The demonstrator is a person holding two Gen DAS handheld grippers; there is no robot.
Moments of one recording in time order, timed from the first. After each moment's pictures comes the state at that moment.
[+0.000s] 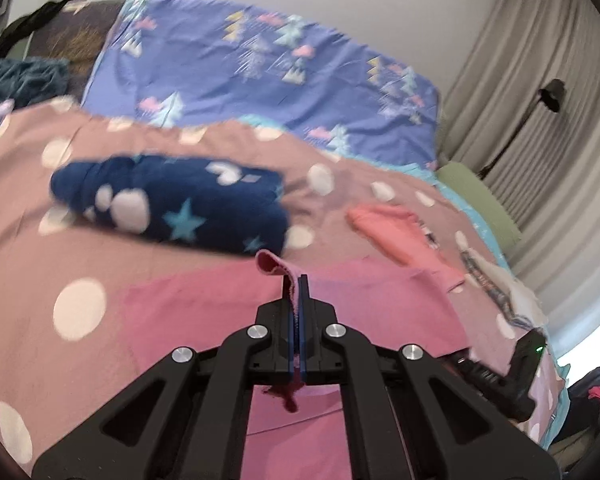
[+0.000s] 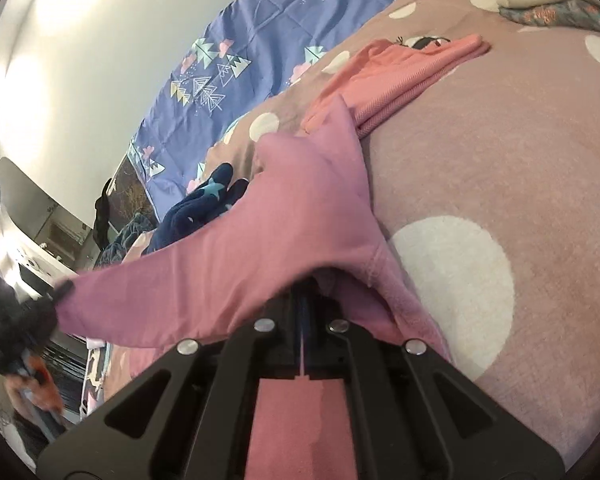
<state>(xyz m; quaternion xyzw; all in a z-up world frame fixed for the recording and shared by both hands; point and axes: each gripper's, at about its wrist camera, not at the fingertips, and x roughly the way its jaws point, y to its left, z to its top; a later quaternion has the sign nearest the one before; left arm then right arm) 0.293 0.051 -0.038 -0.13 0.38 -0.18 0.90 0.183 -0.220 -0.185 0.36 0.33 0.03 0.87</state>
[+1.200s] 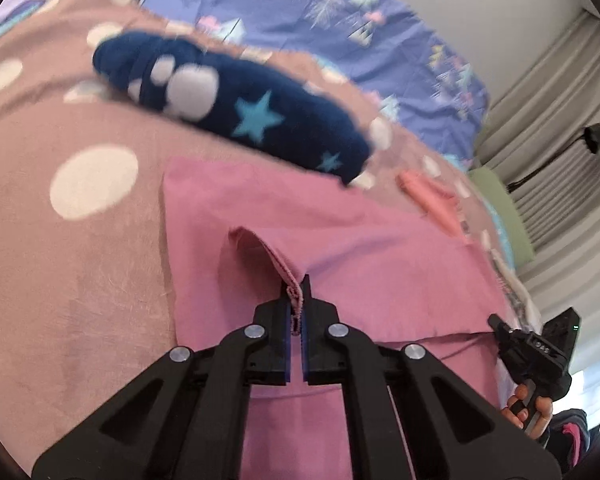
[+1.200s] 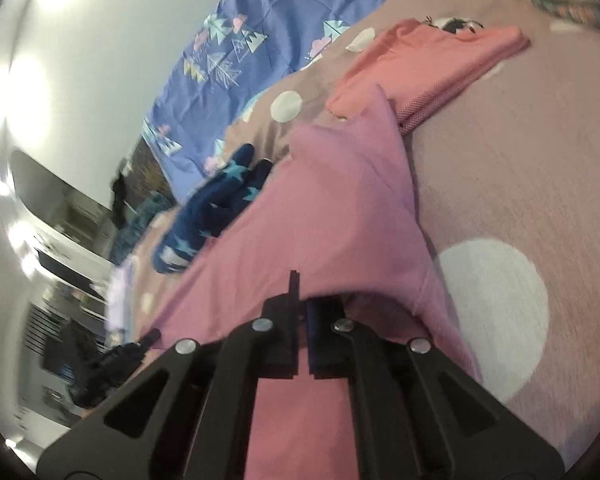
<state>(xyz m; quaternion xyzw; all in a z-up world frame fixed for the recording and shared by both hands) 0.282 0.091 -0.119 -0.22 0.43 -0.15 0.86 0.195 -0.225 -0.160 0.38 0.36 0.09 0.85</state>
